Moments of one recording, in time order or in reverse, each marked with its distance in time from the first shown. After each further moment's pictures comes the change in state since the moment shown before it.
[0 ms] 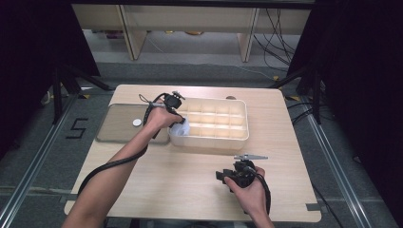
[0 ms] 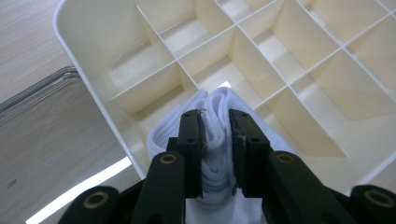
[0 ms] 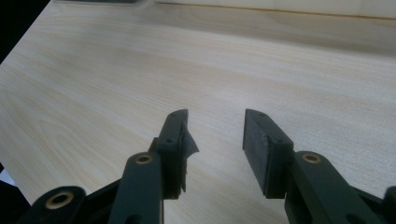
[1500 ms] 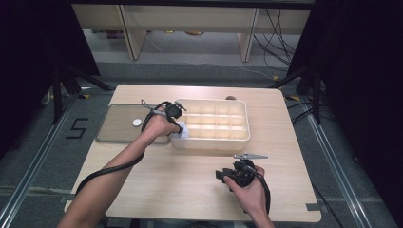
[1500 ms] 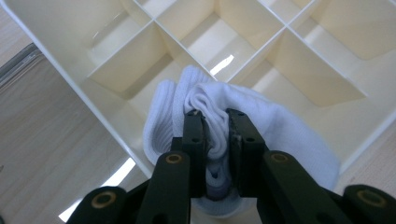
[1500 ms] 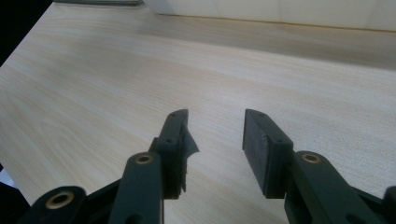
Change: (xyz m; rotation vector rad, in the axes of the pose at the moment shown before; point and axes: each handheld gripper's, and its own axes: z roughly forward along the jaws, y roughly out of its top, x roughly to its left) left arm -0.012 -0.021 0.006 0.087 -0.012 0.111; right arm 0.002 0.003 -0.002 0.001 0.001 -0.012
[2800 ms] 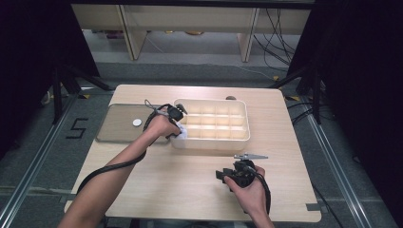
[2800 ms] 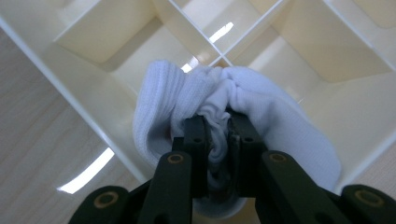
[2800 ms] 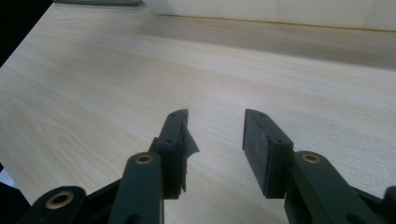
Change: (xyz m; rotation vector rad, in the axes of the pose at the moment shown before) left arm 0.002 0.000 0.013 0.129 -0.035 -0.014; right arm 0.003 -0.001 0.000 -0.009 0.009 0.030
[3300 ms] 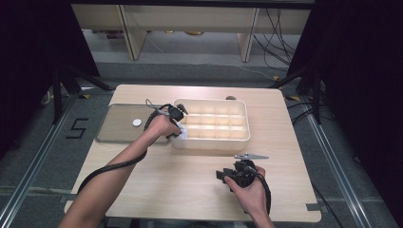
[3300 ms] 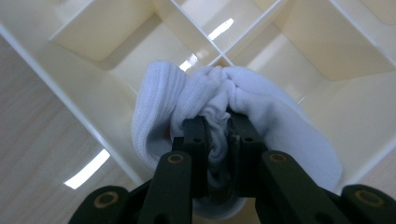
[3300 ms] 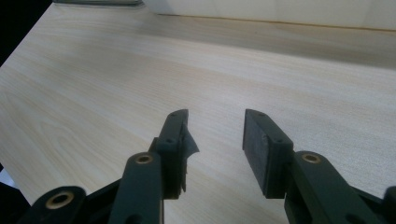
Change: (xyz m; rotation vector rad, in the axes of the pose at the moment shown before) left arm -0.001 0.002 0.002 0.016 0.004 -0.006; right arm -0.001 0.000 -0.002 0.023 -0.024 0.008
